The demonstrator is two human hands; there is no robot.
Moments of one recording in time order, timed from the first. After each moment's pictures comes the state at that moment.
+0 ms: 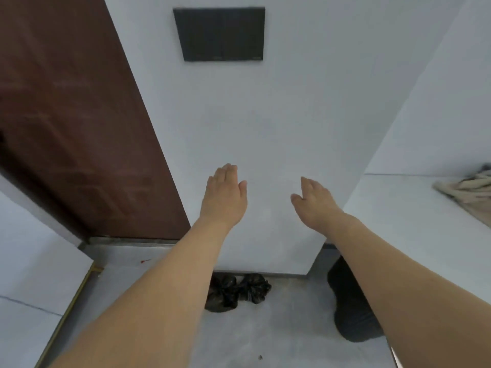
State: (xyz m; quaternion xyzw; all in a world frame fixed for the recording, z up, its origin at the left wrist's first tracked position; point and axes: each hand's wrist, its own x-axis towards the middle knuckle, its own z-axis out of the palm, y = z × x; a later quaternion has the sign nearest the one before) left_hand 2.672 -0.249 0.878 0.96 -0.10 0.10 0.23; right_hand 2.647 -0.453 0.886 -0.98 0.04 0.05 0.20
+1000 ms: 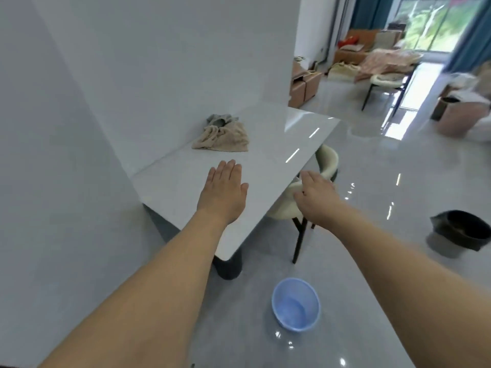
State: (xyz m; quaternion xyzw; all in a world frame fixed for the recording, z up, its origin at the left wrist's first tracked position) left_hand 2.366 -0.576 0.909 0.80 -0.59 0.02 0.12; right_hand 2.171 -0.675 0.915 -0.86 0.47 -0.10 0.15
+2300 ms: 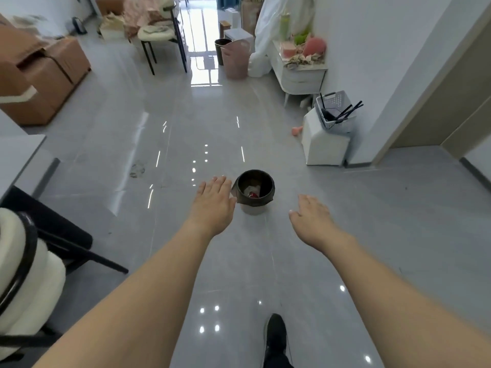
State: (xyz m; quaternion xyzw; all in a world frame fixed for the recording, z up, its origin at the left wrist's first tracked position) left_hand 1.606 -1.206 0.774 0.54 -0.83 -0.11 0.04; right_hand 1.384 -1.128 0.788 -0.59 0.78 -0.03 0.21
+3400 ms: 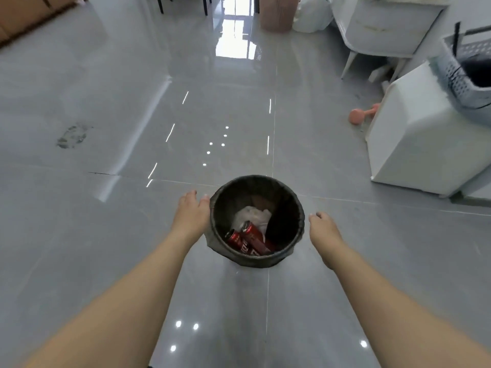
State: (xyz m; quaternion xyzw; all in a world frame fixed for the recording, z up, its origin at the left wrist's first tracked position) left_hand 1.446 -1.688 0.172 0.76 -0.48 -0.38 0.22; right_hand 1.179 -1.657 0.180 -0.30 0.81 -0.23 0.45
